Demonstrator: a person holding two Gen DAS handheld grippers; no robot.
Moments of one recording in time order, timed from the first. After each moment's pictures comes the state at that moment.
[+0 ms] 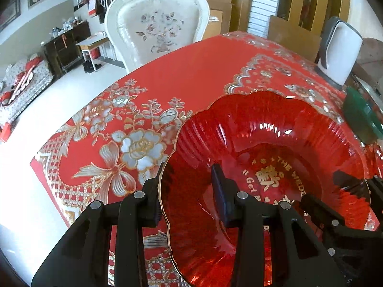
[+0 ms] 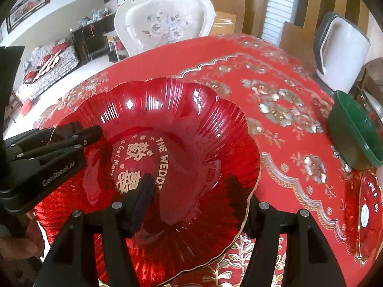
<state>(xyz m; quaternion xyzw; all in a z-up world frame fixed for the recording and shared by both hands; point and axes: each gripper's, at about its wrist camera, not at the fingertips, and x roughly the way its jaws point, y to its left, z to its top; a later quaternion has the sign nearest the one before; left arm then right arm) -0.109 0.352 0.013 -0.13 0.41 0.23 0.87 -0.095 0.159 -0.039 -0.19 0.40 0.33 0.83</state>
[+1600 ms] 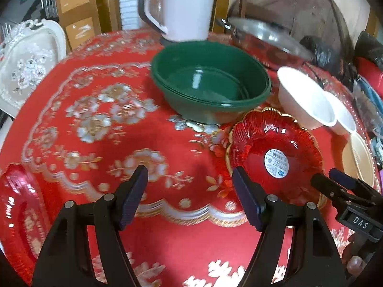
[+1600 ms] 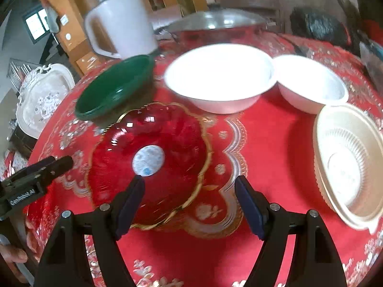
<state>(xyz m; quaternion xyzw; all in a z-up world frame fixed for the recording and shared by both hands) 0.049 0.069 0.047 -0.03 0.47 -0.01 0.88 -0.002 -0.190 -0.021 0.07 0.45 0.11 0.88</state>
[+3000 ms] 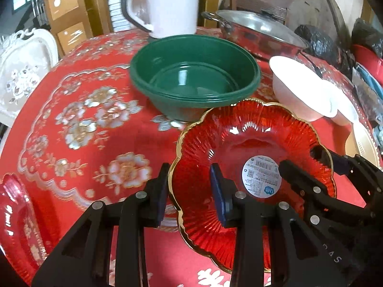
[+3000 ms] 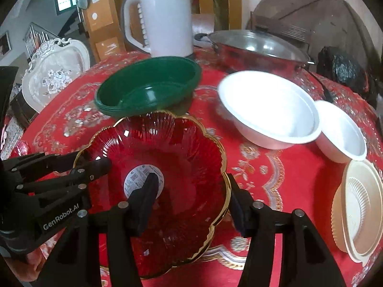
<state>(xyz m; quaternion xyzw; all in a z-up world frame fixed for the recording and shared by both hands) 0.052 0.056 0.044 -0.01 0.47 -0.02 0.88 -0.002 -0.123 -0.008 -0.04 0.41 0.14 0.90</state>
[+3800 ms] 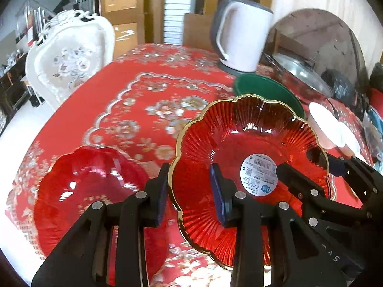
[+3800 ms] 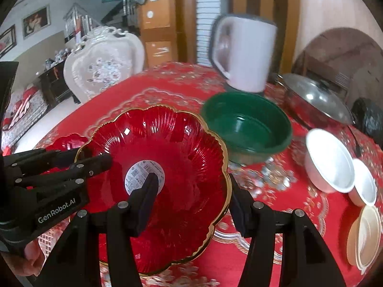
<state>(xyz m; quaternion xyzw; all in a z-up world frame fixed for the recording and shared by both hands) -0.027 0.188 0.095 -0.07 0.42 0.06 0.90 -0.047 0.002 0.035 -0.11 0.36 0.23 0.90</state>
